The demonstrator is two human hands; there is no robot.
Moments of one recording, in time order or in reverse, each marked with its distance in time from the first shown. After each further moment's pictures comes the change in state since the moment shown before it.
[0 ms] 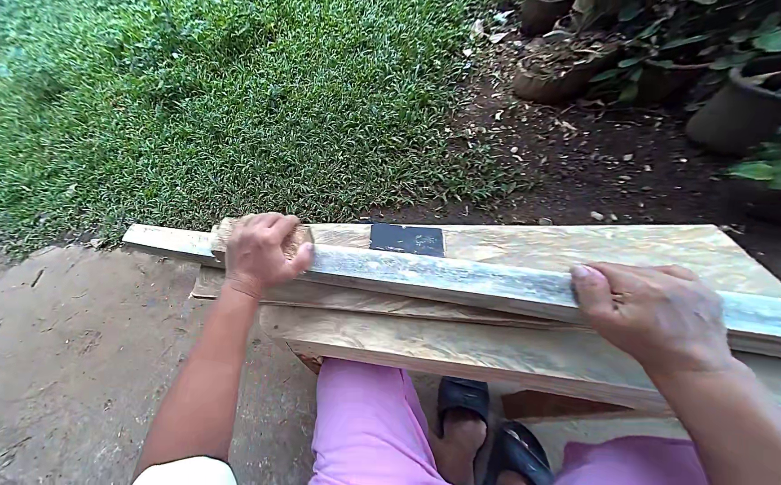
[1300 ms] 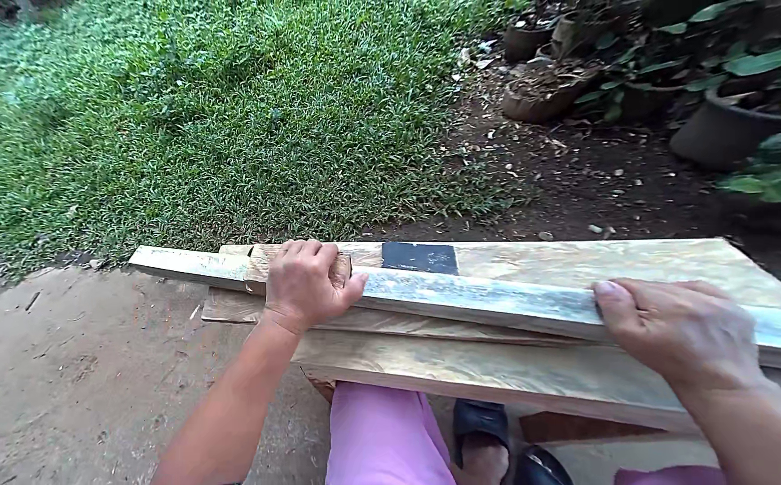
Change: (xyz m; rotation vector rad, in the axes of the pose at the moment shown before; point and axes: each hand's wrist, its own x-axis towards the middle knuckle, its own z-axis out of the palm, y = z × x) left_hand 0.004 0.038 0.005 -0.006 0.099 0.009; right_hand -0.003 -0.006 0.002 -0.052 0.058 0.048
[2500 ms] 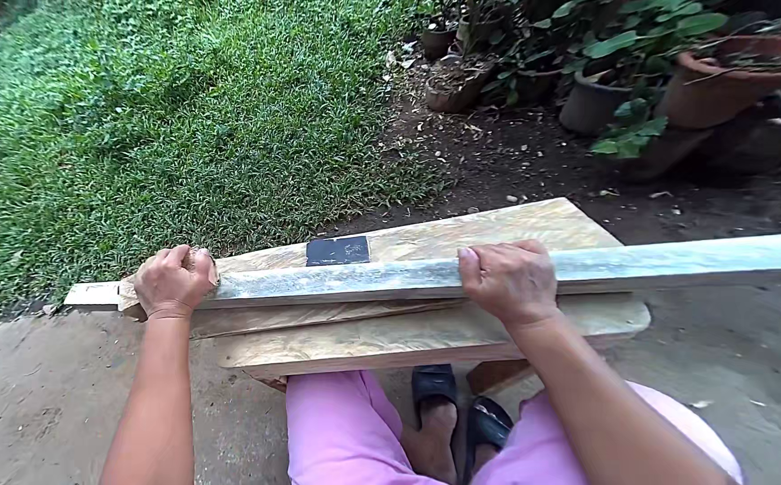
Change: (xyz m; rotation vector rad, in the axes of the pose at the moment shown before) left_hand 0.007 -0.050 -0.019 0.159 -0.149 -0.462; right_hand -0.004 -0.011 0.006 0.015 0.174 0.011
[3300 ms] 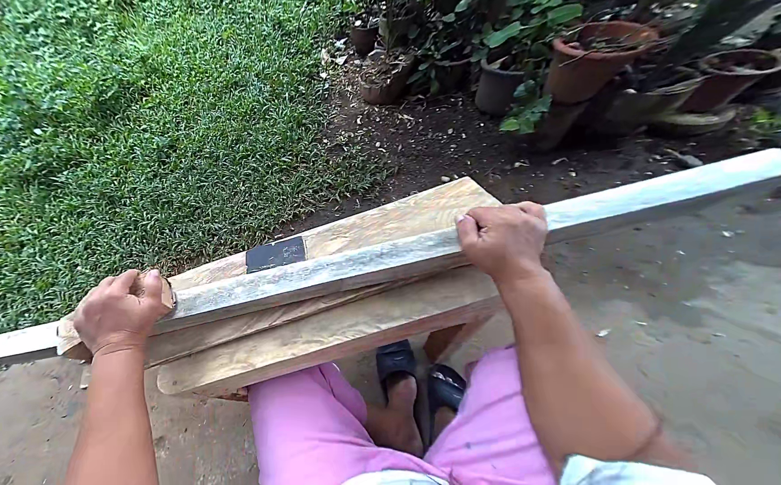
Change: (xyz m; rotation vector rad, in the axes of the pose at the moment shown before) left_hand -0.009 0.026 0.008 0.011 -0.001 0.060; right_hand -0.016 0.089 -0.039 -0.012 -0.109 0.332
